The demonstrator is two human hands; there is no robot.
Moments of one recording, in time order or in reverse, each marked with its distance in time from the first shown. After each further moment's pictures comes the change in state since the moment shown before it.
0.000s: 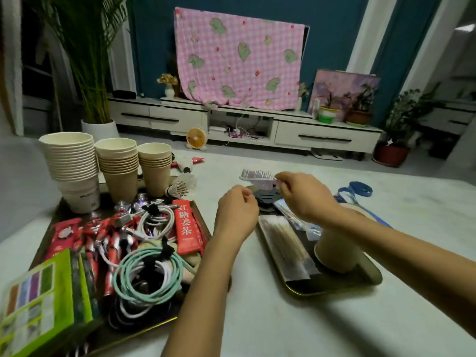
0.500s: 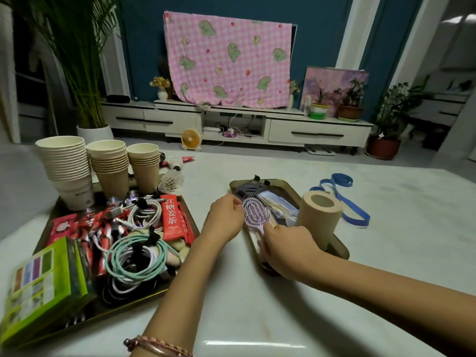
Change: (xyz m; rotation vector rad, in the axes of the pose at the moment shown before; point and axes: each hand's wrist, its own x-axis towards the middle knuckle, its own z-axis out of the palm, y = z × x) left_hand -0.020 -0.007 0.019 0.216 -0.119 0.033; right_hand -0.104 0.001 0.020 -0.350 -0.223 -0.151
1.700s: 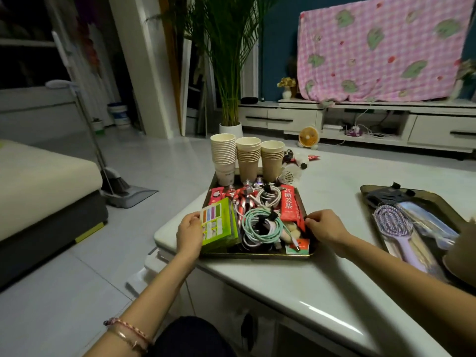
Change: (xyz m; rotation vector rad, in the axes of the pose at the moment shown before) left_hand -0.130 -0.168 -0.189 -0.339 0.764 -0.527; right_hand 0.086 -0.131 0.001 1.088 -0.205 0.183
